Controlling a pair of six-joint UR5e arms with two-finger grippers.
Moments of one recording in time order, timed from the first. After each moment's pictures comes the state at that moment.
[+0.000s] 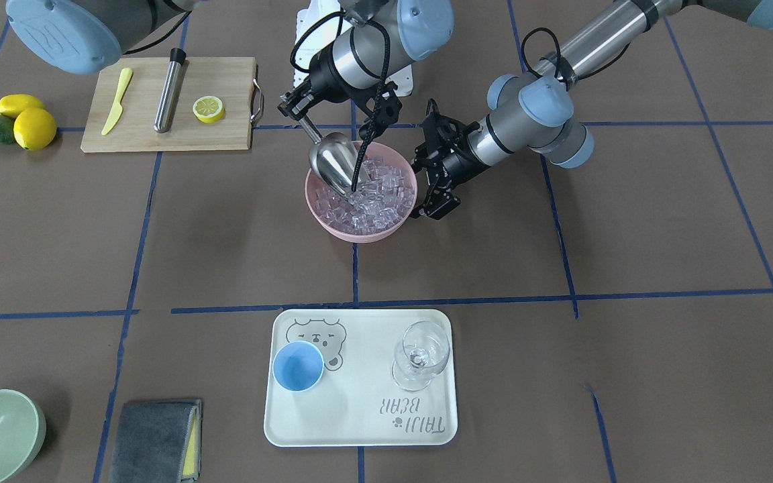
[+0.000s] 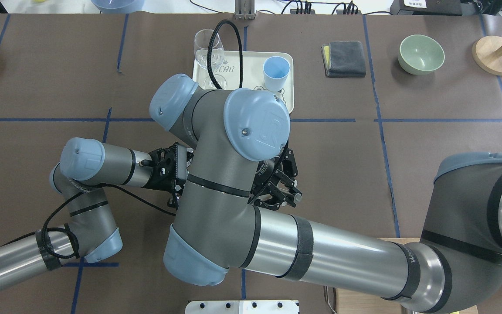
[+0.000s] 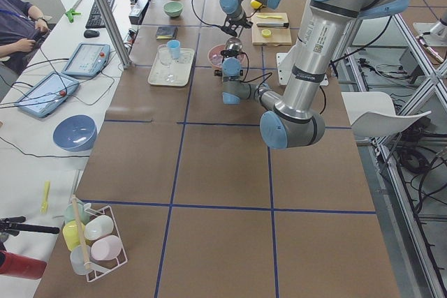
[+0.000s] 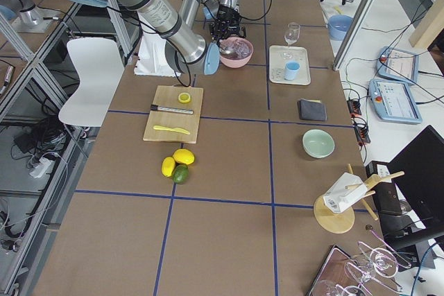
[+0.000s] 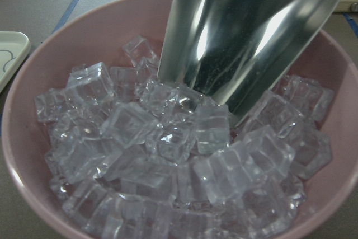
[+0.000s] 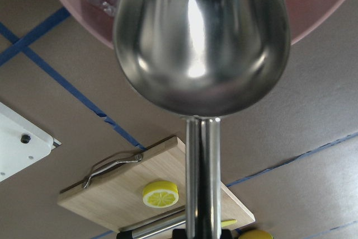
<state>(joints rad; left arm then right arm) -0.51 -2.02 -1.42 -2.78 -1.99 0.03 0.44 -0.46 1.55 -2.67 1.85 0.04</state>
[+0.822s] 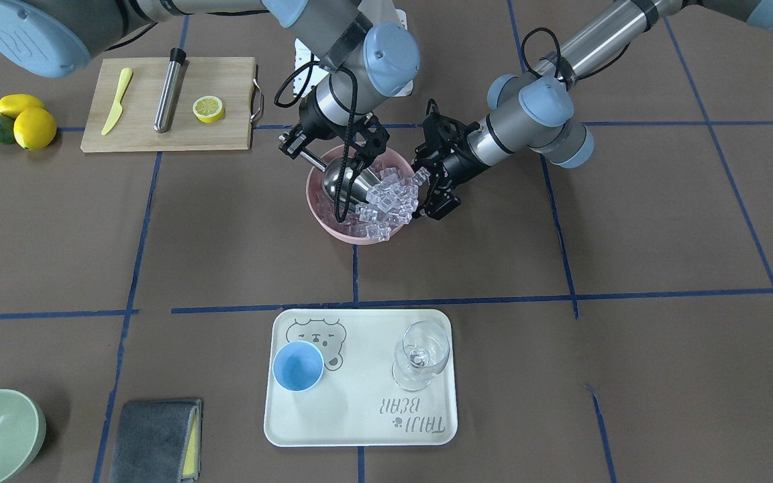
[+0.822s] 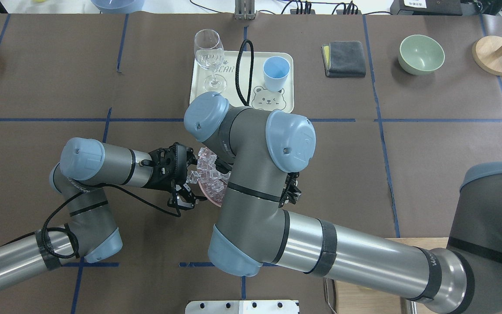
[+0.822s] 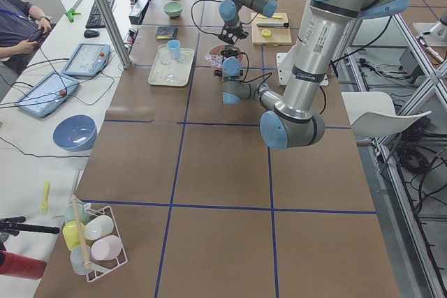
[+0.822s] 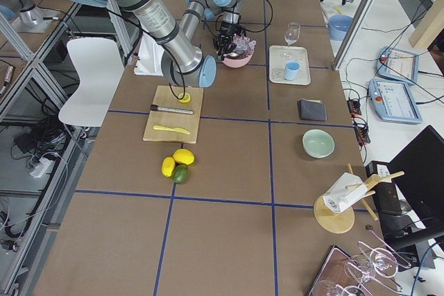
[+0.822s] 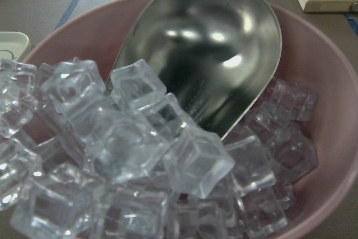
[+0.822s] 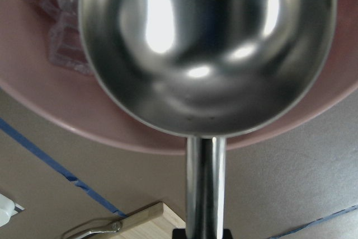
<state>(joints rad) -0.51 -2.02 -1.42 -2.78 -1.99 0.03 0.44 -0.59 1.56 -2.42 1.85 0.05</state>
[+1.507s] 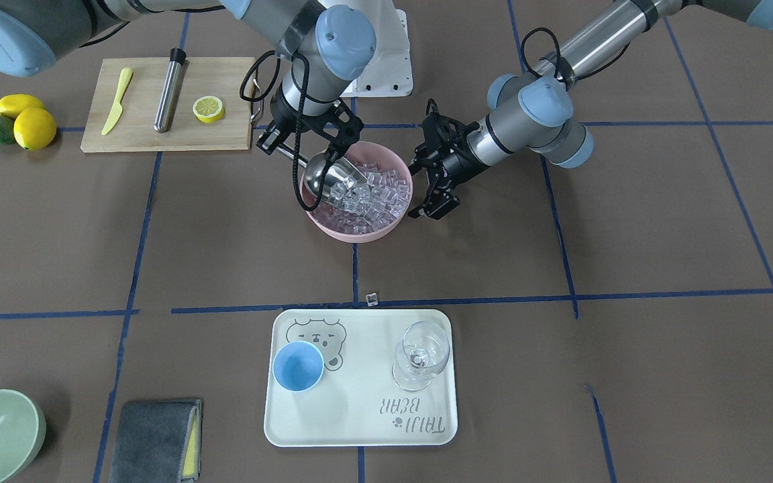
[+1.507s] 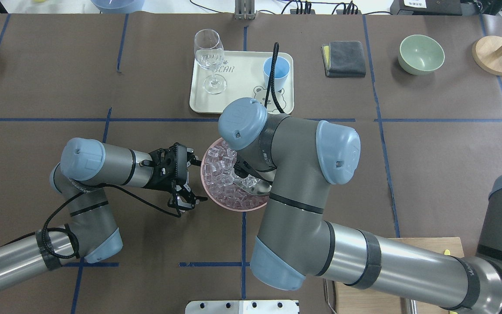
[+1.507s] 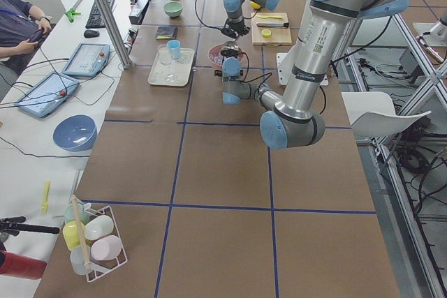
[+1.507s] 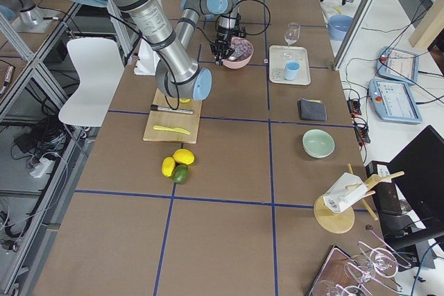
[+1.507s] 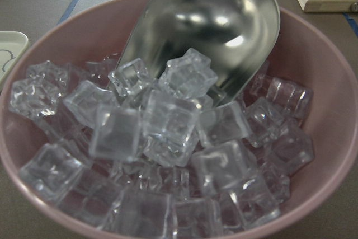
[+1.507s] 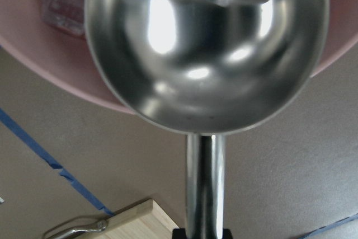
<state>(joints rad) -0.51 -2.02 -1.42 -2.78 -1.99 0.03 0.44 -0.73 1.74 -2.36 1.85 0.05</state>
